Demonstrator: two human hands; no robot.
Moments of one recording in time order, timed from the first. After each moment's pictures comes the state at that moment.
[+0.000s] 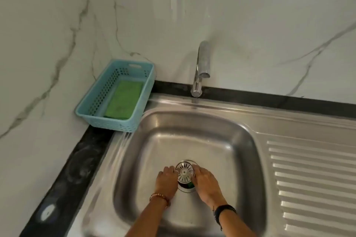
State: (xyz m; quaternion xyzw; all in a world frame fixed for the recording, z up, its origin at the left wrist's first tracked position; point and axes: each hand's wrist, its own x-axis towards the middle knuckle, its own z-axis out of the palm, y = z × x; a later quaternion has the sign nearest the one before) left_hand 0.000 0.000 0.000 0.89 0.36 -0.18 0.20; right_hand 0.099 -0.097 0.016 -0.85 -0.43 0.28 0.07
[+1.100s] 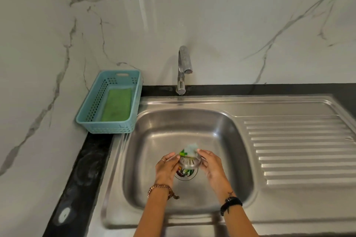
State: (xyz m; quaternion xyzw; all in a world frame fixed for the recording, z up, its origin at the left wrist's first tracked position) left_hand -0.017 -0.012 0.095 0.30 0.48 0.15 0.81; right_hand 0.072 -0.112 0.096 -0.59 0.13 0.37 0.70
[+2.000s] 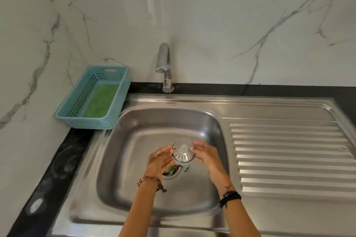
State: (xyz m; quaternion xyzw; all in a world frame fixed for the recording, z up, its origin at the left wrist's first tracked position) left_hand 0.024 -0.047 0.108 0.39 0.48 0.13 0.78; right_hand 0.142 -0.156 0.103 -0.68 -0.03 0.40 0.61
